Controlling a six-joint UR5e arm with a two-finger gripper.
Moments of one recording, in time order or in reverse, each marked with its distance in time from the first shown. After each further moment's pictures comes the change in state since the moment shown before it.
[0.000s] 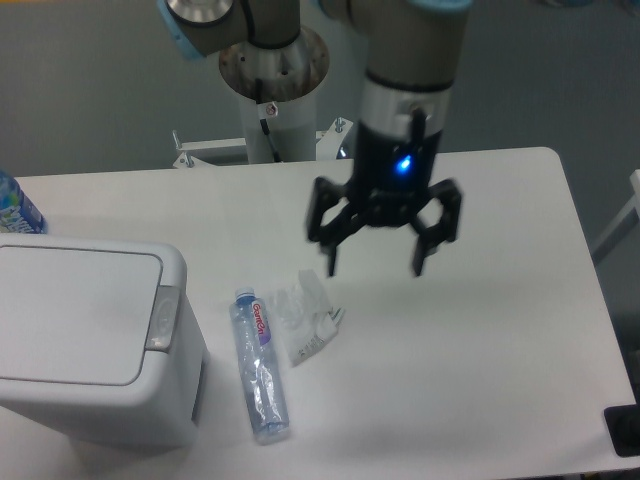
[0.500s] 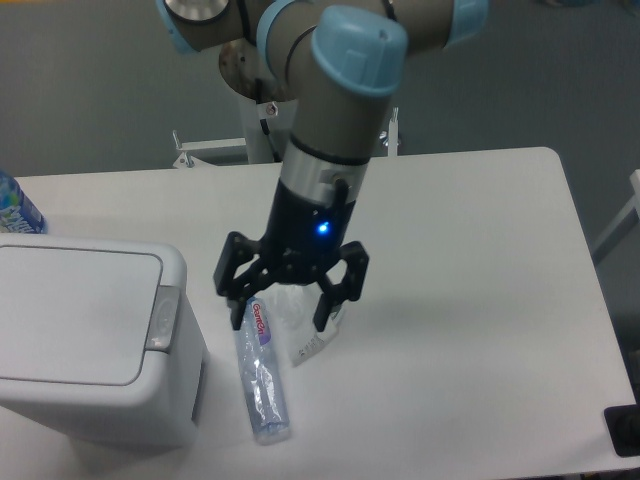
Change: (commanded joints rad) arm -0.091 -0.034 -0.022 0.065 -0.002 -0.072
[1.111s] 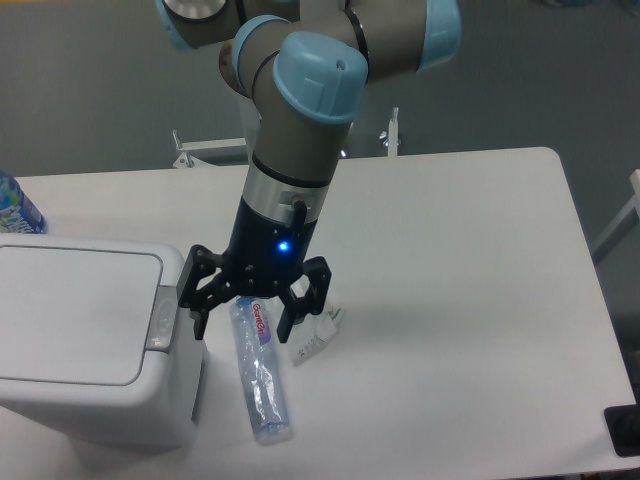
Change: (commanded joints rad) arm -0.017 0.001 -0.008 0.000 0.000 -0.006
